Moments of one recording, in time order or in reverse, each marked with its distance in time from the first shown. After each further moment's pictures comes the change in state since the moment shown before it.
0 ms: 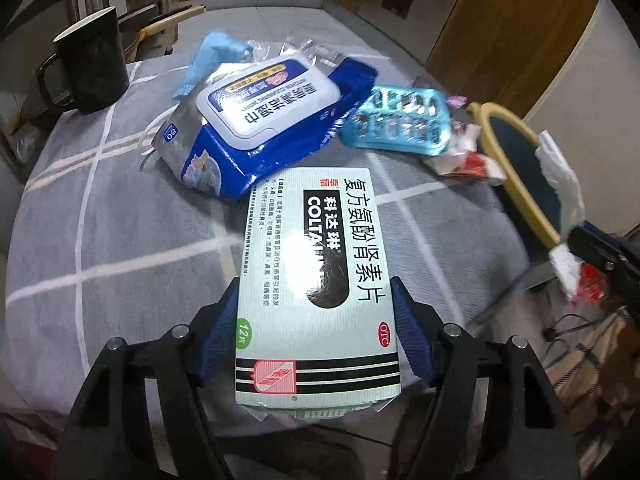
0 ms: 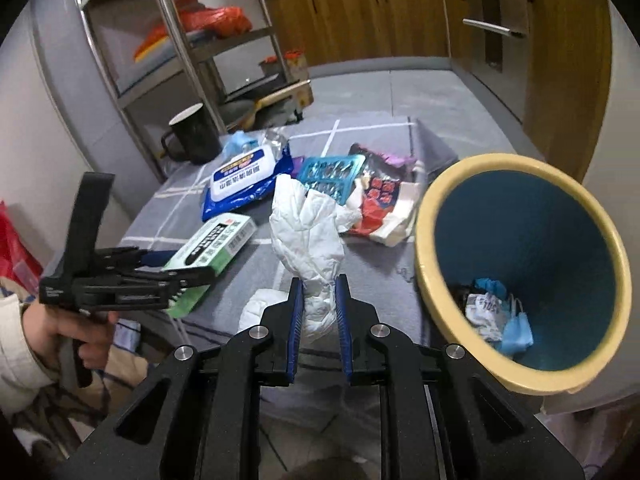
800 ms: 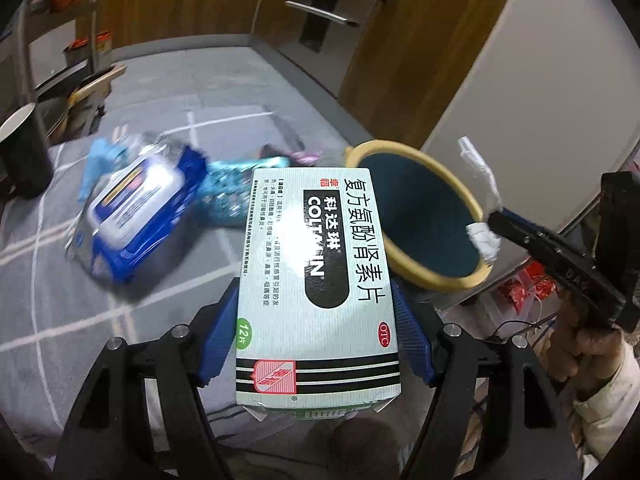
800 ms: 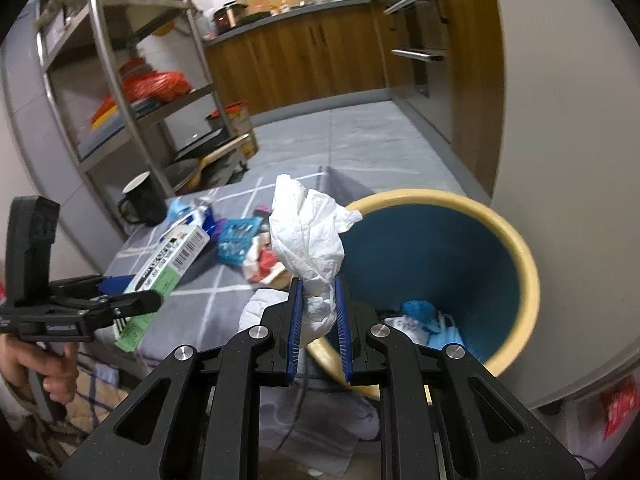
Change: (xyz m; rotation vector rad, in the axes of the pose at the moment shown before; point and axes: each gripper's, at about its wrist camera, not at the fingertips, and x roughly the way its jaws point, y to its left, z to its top) left arm -0.035 -0.103 0.035 0.131 -0.115 -0.180; right arm -0.060 -0.078 0.005 0.134 -0.154 -0.134
